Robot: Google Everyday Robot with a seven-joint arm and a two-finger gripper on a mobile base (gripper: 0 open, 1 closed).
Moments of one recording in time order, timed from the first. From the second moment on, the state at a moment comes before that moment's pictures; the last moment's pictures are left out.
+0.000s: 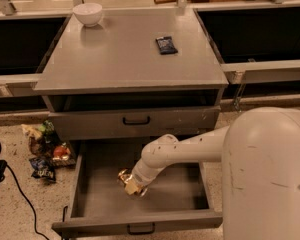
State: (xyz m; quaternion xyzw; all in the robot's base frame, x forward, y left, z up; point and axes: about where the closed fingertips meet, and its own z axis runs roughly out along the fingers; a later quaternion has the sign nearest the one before) arm 0.526 0.059 0.428 -0.43 0.88 0.17 0.11
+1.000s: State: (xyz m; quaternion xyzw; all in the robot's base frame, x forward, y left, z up) arm 0.527 0.050 0.442 -0.43 0.87 0.20 0.10
